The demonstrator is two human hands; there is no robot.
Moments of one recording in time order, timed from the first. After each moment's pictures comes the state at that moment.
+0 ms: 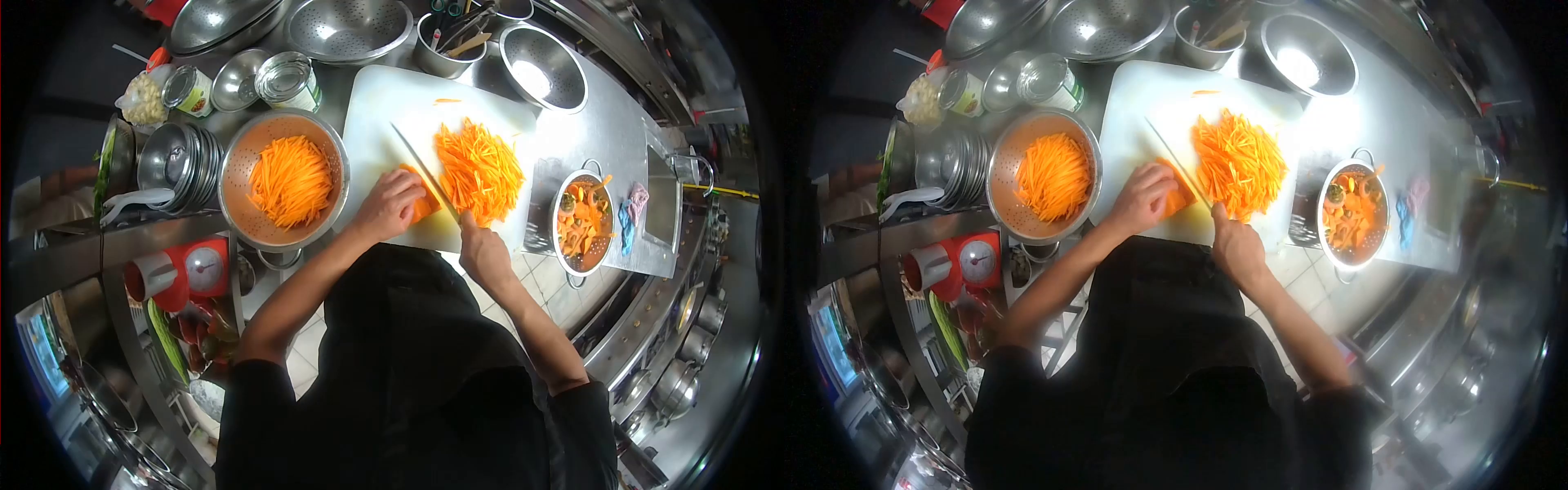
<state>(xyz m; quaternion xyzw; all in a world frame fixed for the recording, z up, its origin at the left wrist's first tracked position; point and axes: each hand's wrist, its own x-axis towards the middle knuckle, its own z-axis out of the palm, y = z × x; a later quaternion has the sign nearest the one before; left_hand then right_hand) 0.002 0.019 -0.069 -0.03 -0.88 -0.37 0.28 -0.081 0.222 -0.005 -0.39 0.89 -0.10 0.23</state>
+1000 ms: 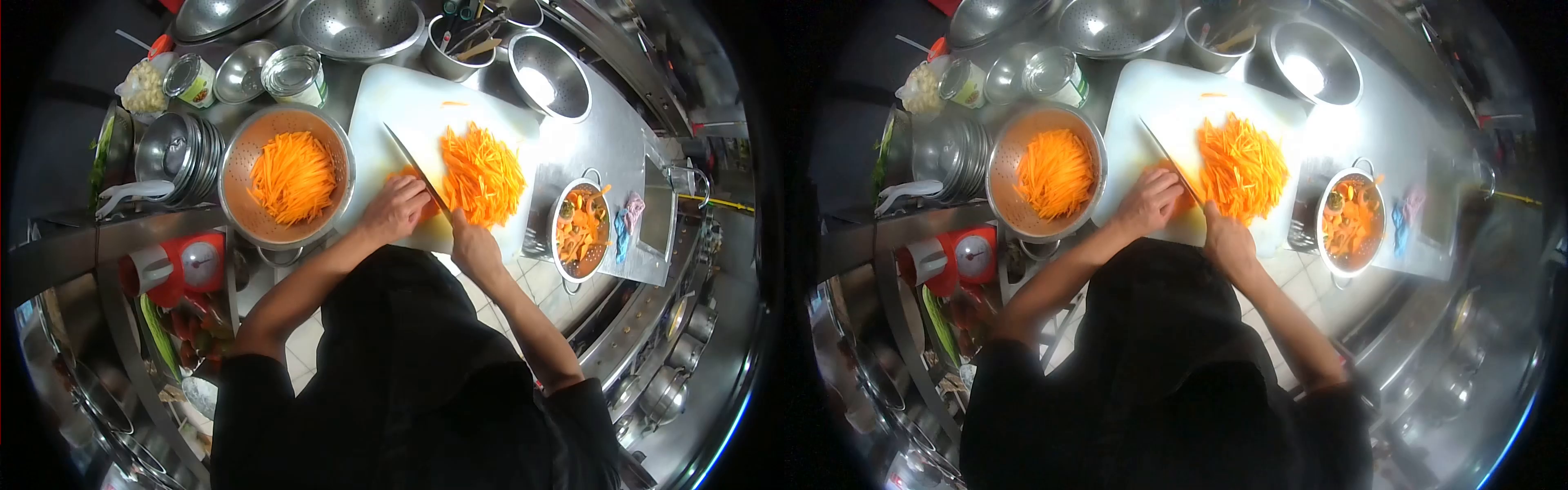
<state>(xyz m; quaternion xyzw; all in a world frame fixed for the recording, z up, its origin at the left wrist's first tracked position) 0.001 0.023 -0.079 -0.04 -0.91 -0.31 0.27 -0.078 0.201 -0.009 -0.40 0.88 -0.10 0.24</state>
